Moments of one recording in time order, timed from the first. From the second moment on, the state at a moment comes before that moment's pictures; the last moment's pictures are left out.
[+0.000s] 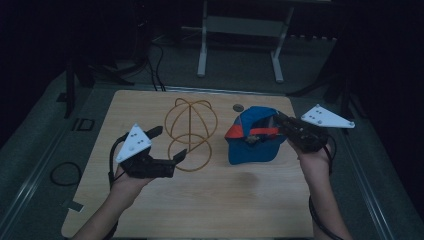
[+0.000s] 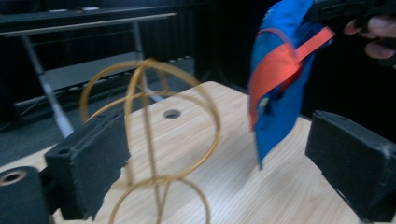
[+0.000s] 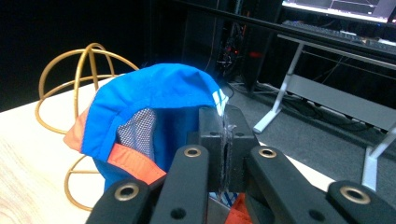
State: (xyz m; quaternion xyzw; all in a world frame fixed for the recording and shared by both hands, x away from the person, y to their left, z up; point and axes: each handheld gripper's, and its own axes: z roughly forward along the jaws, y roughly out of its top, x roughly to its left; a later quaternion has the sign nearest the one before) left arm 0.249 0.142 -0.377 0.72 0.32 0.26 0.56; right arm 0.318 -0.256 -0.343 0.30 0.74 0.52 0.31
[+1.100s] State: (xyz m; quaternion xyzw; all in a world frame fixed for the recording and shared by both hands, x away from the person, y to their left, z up) left arm 0.324 0.008 -0.352 0.79 0.26 0.22 0.51; right arm 0.299 -0.238 -0.343 0.25 0.76 0.53 0.29
